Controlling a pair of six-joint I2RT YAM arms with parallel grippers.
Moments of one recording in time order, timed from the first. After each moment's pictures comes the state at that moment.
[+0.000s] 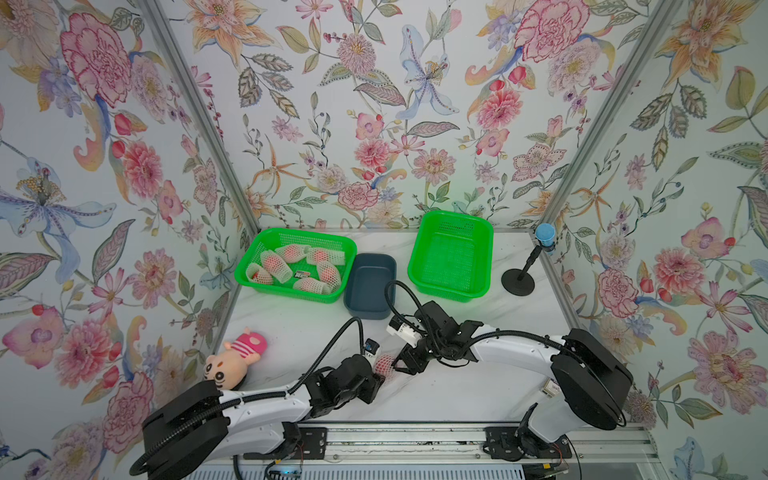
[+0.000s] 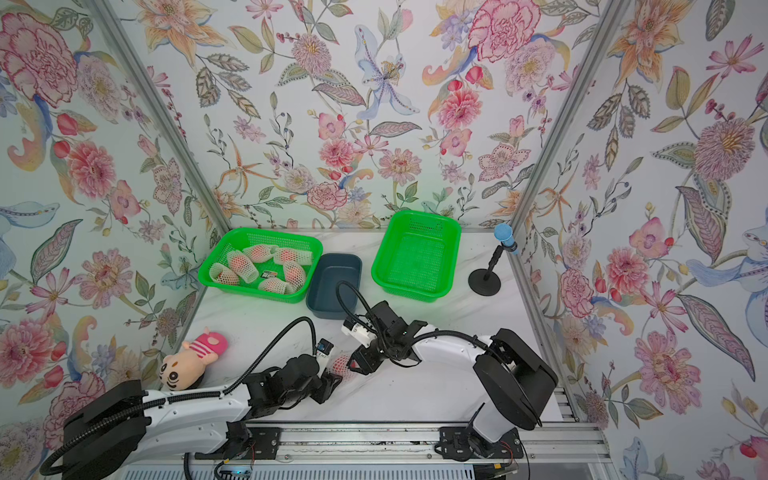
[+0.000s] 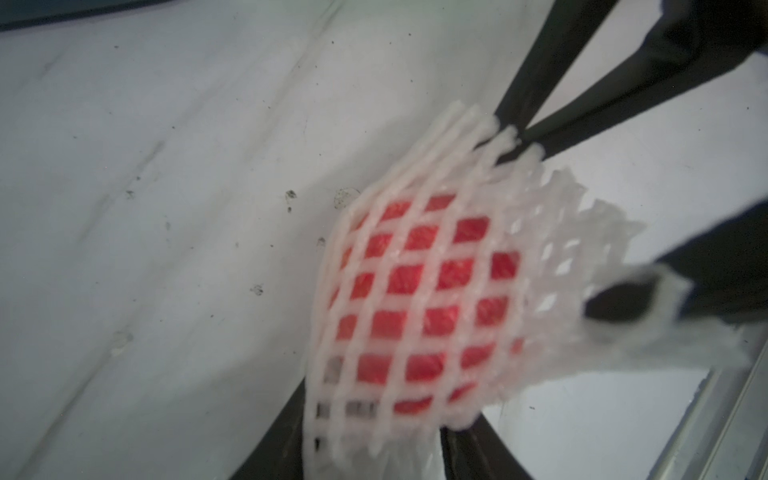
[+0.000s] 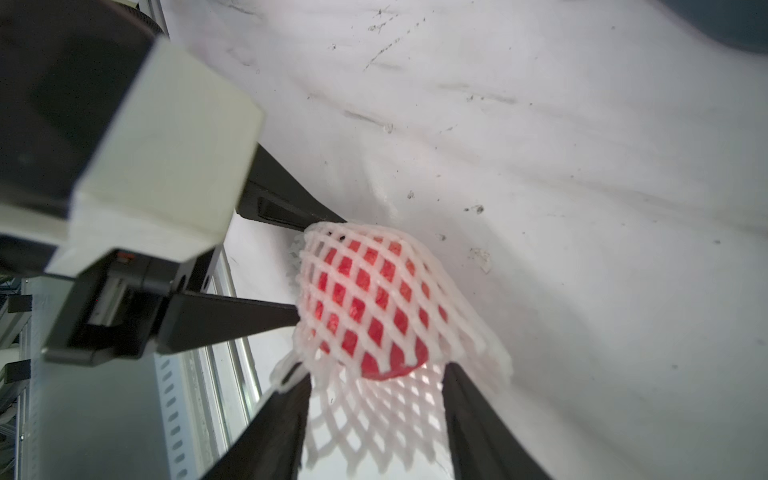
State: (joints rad) left arm -1.04 1.13 0.27 0.05 -0.11 -0.47; right arm 0.88 1.58 0.84 -0.22 -0.51 0.10
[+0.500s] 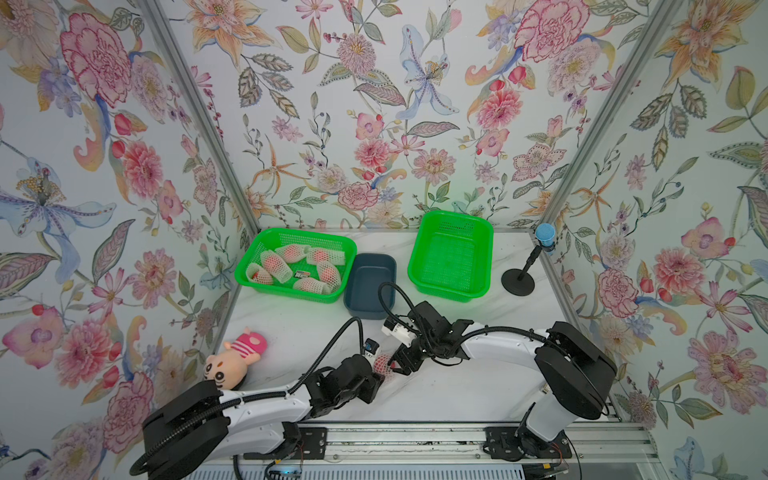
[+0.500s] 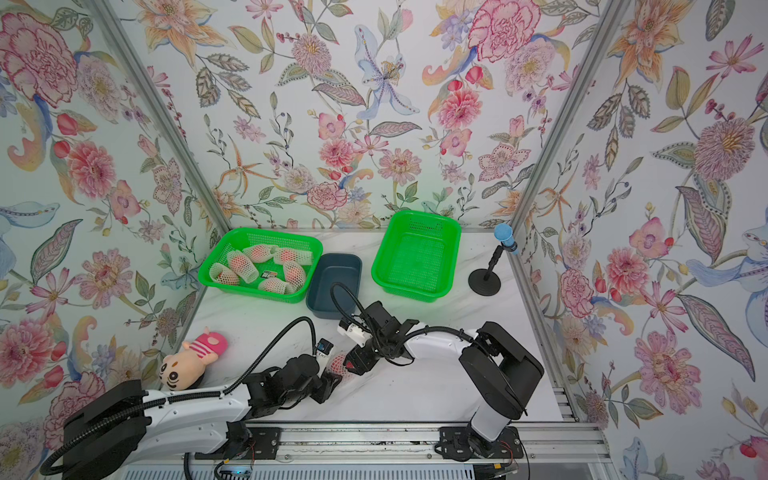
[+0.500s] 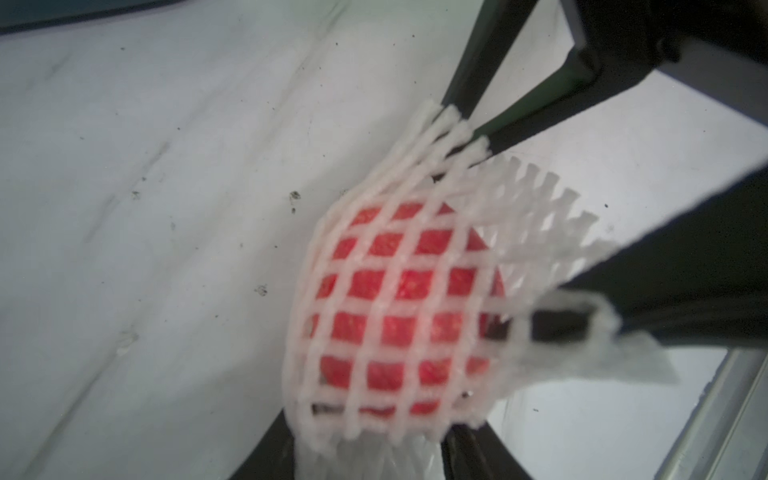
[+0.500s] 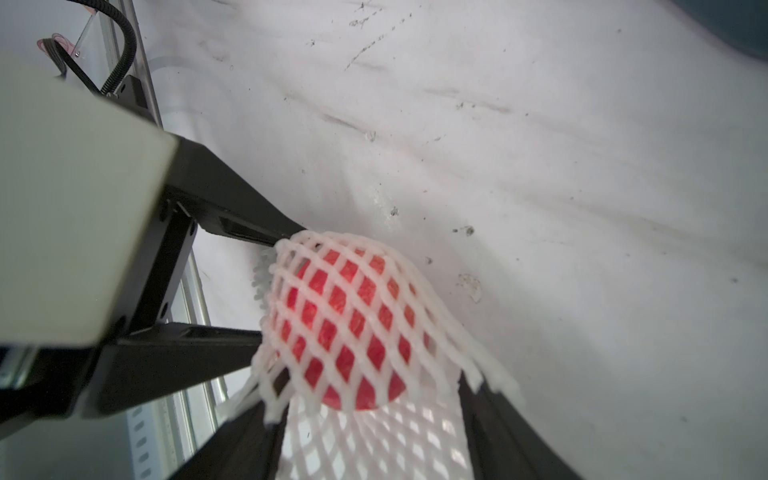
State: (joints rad) left arm -1.04 1.13 0.27 0.05 -0.12 -0.47; right arm 0.89 1.67 0.88 -0.19 -0.48 0.09
